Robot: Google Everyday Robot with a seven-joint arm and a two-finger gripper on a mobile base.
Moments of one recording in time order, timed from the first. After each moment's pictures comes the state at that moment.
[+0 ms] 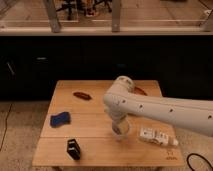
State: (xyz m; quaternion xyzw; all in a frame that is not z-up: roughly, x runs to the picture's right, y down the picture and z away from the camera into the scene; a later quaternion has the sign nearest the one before) arm 0.051 0.153 0.708 -0.27 -0.09 -0.29 0.91
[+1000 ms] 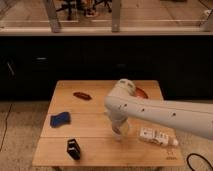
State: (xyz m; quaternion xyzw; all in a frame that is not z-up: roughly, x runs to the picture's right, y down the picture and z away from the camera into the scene) arm 0.049 0.164 0.702 -0.26 -0.11 -0.31 0.91
